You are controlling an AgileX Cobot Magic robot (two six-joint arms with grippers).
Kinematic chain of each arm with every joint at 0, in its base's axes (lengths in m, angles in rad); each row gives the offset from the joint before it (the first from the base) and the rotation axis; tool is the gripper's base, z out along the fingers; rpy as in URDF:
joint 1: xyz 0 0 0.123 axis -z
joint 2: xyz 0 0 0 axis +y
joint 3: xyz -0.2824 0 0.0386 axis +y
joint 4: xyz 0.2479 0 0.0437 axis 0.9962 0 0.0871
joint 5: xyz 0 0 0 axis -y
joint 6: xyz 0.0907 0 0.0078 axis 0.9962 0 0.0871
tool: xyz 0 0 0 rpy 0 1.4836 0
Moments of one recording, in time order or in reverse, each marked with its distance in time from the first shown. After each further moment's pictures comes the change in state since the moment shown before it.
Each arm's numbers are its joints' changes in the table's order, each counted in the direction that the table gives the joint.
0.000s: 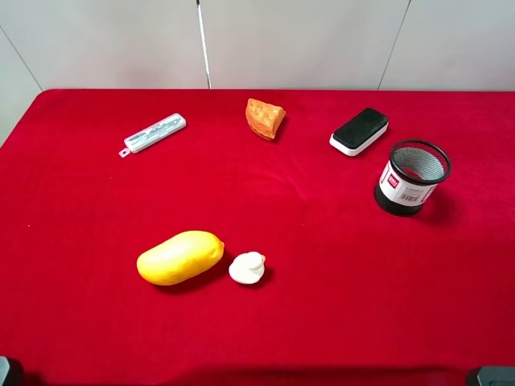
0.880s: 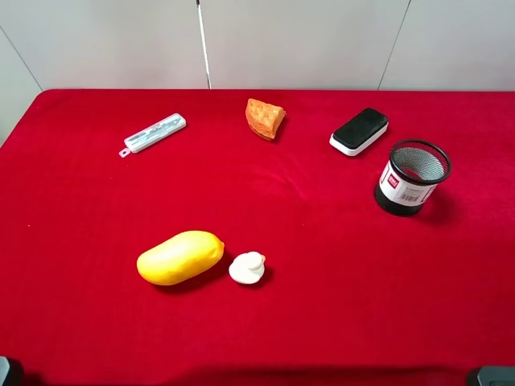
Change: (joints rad) left arm 0.000 0.000 0.000 0.000 0.000 0.000; right arm 0.772 -0.007 0.000 0.000 0.000 0.000
